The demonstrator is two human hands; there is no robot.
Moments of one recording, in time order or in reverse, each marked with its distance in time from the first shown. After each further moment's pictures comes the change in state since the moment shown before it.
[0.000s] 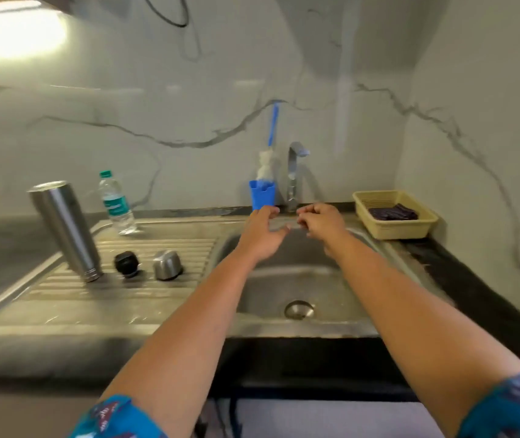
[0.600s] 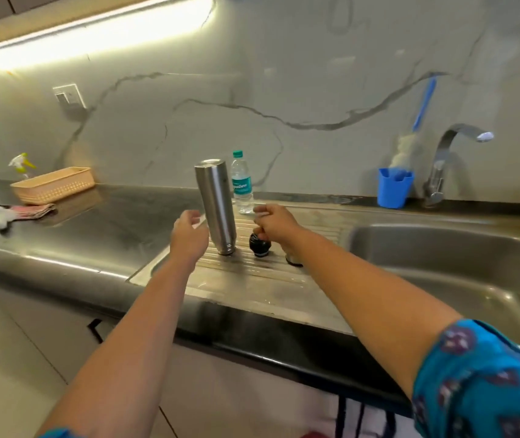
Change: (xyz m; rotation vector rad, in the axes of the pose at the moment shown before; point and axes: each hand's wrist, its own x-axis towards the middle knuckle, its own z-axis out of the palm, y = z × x) left_hand -0.086 -0.221 -0.309 -0.049 0.558 -0.429; right_hand -0.079 -0.106 0.315 0.105 -0.634 0.000
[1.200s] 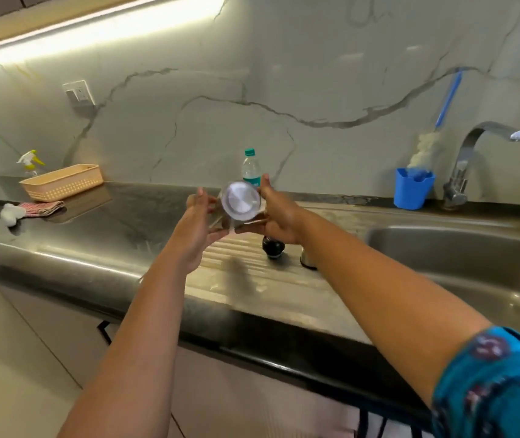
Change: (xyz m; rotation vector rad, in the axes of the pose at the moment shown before) left_hand -0.026 0.044 -0.027 -0.487 -0.238 -0.027; right_hand 0.010 -0.039 0.022 0.363 -0.295 0.089
